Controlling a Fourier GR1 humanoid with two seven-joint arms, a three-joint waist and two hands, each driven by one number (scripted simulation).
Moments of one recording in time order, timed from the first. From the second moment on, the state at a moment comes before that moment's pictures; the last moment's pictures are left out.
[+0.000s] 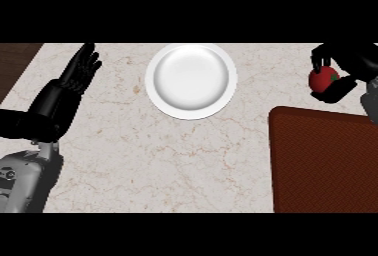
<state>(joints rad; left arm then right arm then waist) -0.35 0.33 -0.05 -1.61 0.14 -0.02 0.10 -0.81 -0.66 0.25 -0.88 0.72 0.16 -0.18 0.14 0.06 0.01</state>
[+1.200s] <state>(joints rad) -0.34 0.34 -0.01 -1.57 0.12 -0.01 0.11 -1.30 -0.36 0.11 -0.39 0.50 0.32 -0.75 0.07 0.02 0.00</state>
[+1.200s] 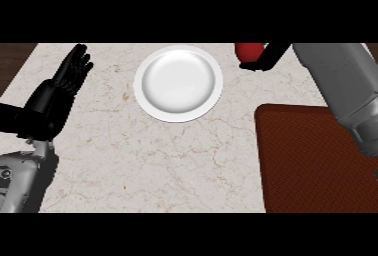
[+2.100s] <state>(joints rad) -0.36 0.32 0.00 -1.56 0.10 -0.03 0.11 -1.40 -0.02 0.17 -0.19 0.59 0.11 -0.59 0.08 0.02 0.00</state>
